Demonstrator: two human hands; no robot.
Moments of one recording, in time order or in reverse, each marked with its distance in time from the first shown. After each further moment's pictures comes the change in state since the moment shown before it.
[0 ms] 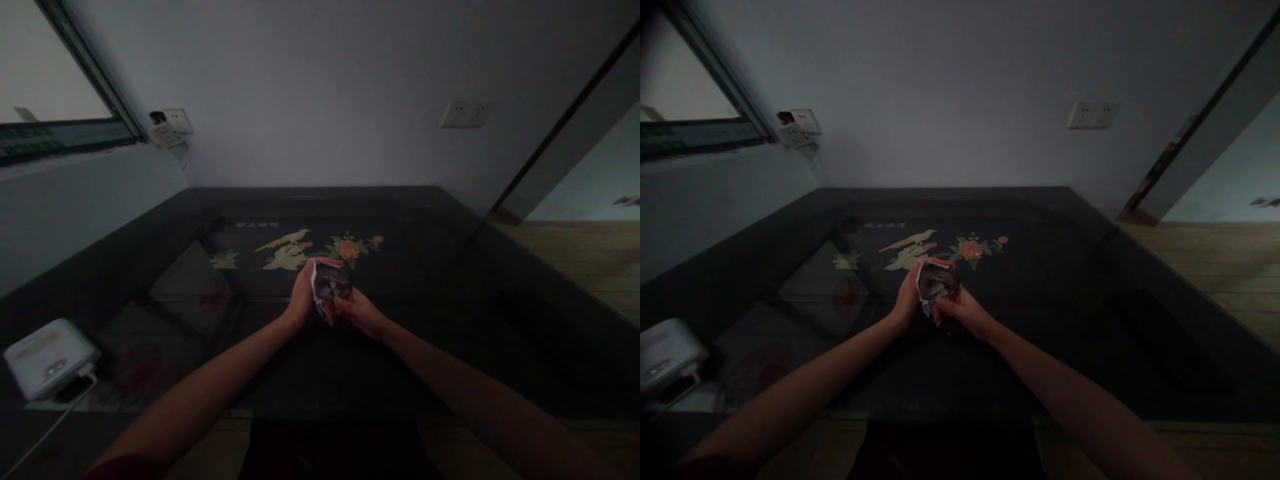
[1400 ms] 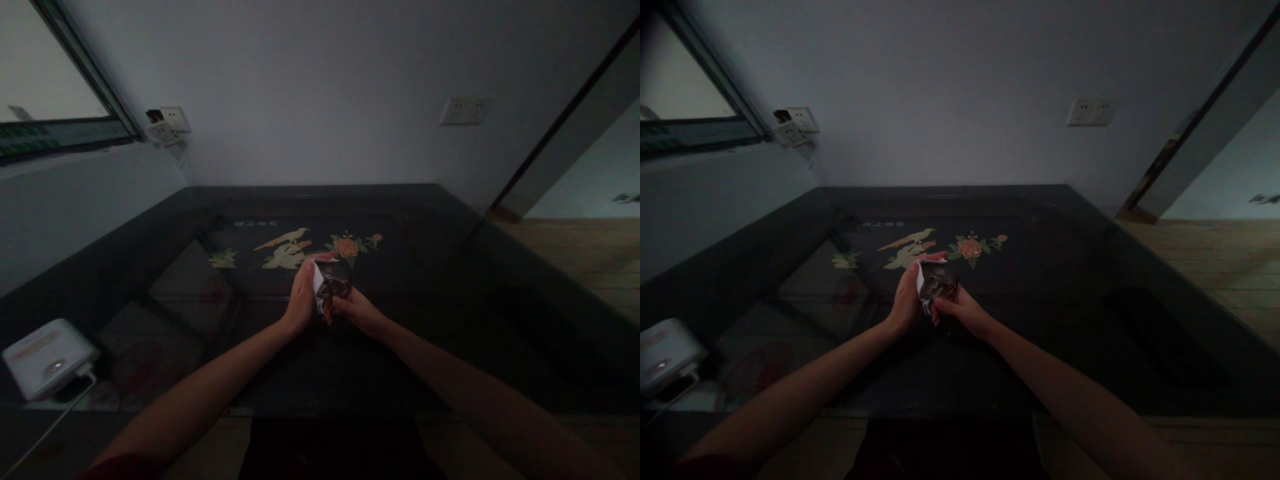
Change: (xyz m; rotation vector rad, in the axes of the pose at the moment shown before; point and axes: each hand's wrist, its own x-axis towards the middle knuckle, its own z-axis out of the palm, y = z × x) left_hand -0.008 0.003 0.001 0.208 0.027 0.201; right_hand -0.001 0.001 0.002 0.005 0.025 0.016
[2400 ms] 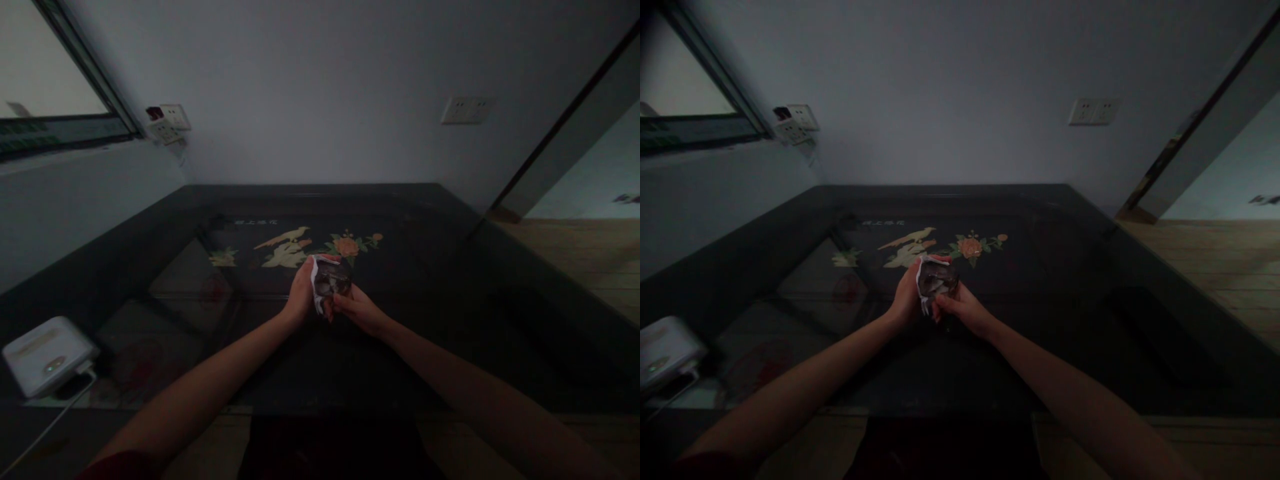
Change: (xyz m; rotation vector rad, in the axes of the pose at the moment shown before) left_hand 0.006 -0.001 0.001 -0.141 -0.052 -0.195; right_hand 0.001 -0.003 -0.001 0.002 0.001 -0.008
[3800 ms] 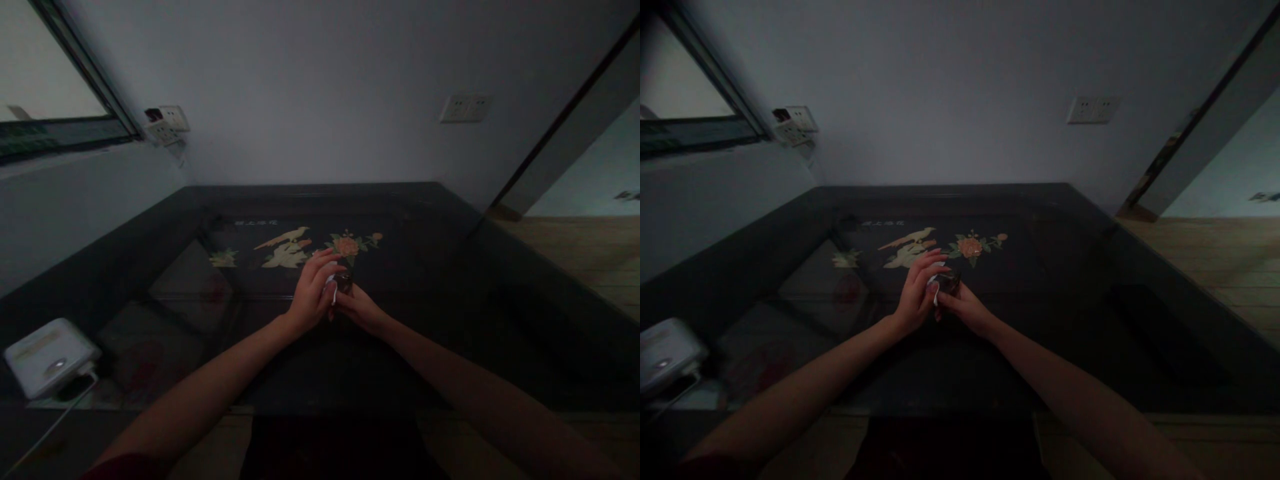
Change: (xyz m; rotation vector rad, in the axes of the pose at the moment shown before) left_hand -0.004 -0.002 -0.011 0.817 -0.100 0.866; right_hand 0.002 0.006 -0.002 0.075 0.095 0.003
